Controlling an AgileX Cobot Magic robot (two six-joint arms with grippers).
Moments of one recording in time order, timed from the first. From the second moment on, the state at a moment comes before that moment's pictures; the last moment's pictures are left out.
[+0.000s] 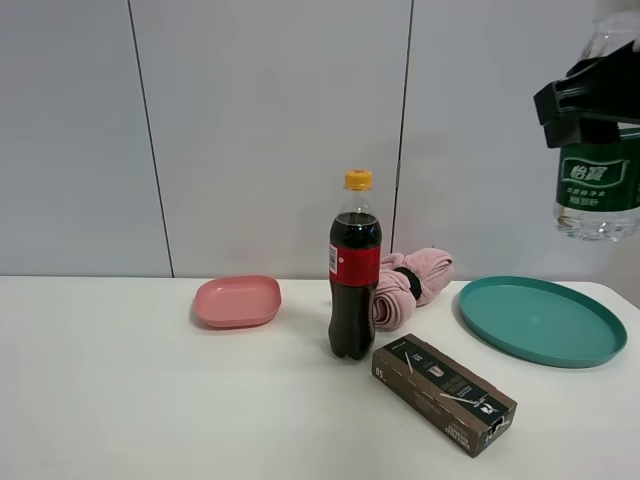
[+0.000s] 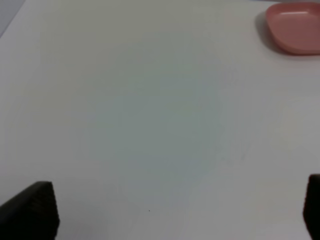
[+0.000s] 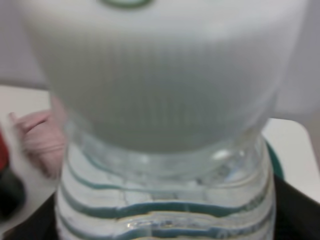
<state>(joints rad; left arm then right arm) 0.18 -0.01 -0.51 -0.08 1.04 0.04 0.60 1.09 -0.81 -1.10 0.59 1.06</state>
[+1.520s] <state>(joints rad) 0.18 -0.01 -0.51 -0.08 1.04 0.04 -0.17 1.30 -0.60 -1.05 -0.31 0.95</state>
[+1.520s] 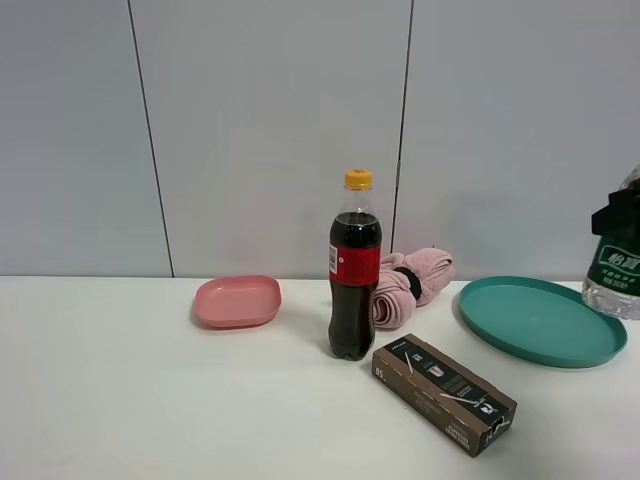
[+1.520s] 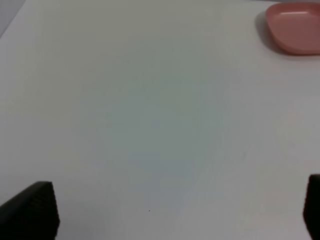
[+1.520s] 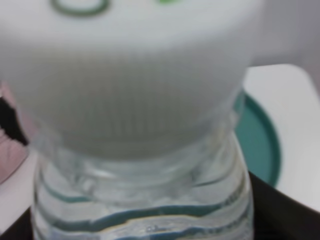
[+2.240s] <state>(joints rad) 0.18 -0.01 -0.51 -0.08 1.04 0.04 -0.17 1.56 -0.68 -0.51 -0.44 0.27</state>
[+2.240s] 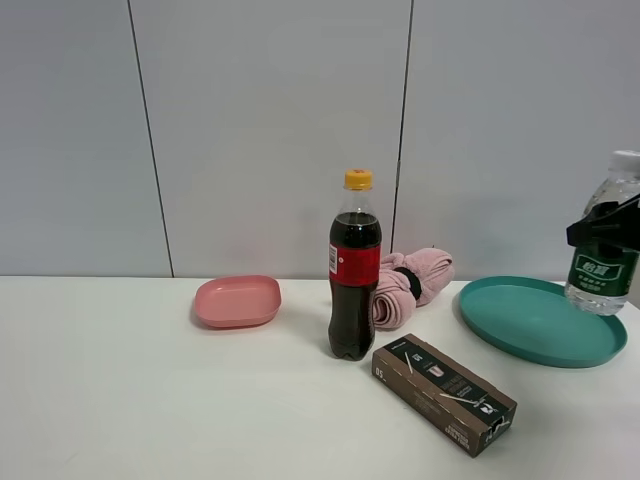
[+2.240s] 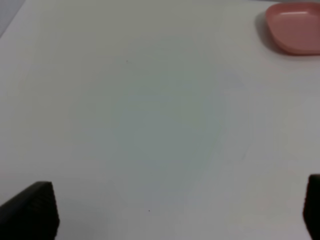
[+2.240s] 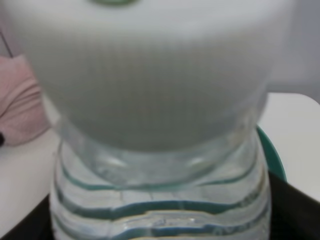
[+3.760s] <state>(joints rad) 0.18 -0.01 -0.51 -0.08 1.04 0.04 -0.15 2.08 -1.03 -0.59 -0.64 0.07</state>
